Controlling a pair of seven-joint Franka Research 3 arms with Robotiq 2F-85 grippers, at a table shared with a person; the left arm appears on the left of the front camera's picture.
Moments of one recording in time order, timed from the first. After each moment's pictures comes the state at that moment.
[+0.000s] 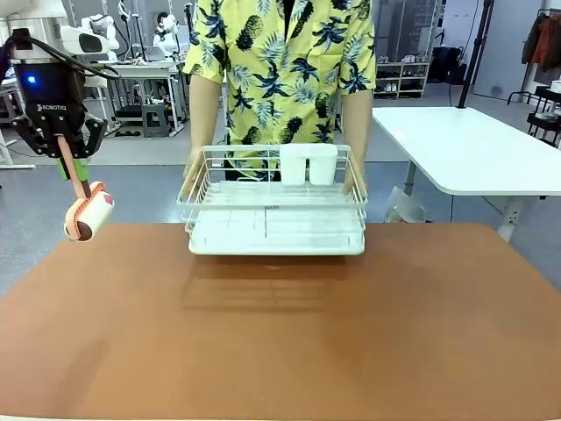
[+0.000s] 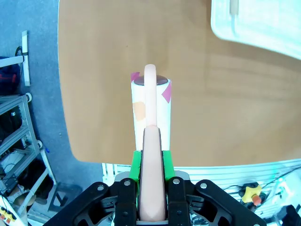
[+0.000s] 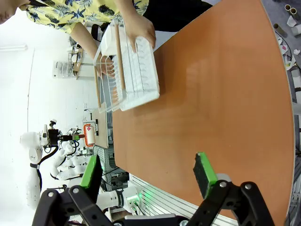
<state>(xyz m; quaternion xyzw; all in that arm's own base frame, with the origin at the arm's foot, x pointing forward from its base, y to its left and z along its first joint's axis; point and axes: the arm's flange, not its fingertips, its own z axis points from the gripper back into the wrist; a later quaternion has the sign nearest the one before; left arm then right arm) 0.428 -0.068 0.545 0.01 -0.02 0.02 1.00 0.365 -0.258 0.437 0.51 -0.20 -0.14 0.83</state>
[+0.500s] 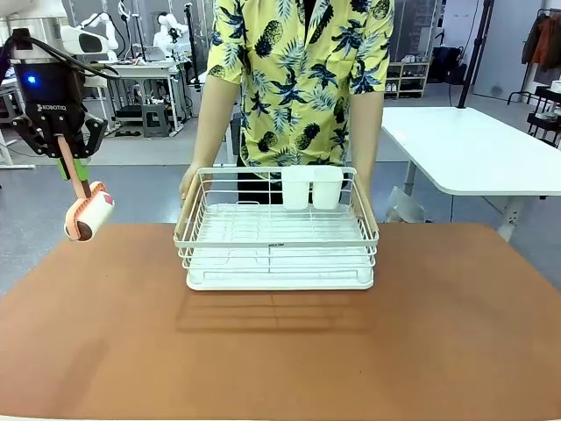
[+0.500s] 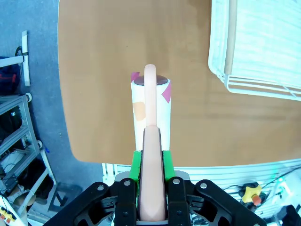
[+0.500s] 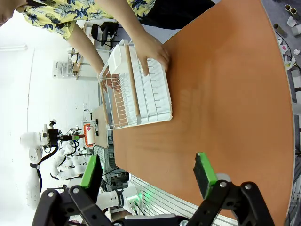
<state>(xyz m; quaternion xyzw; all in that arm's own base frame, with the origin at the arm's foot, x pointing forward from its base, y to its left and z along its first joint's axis) 0.428 -0.068 0.545 0.01 -0.02 0.02 1.00 0.365 -0.258 0.437 0.51 -0.20 -0.14 0.83</state>
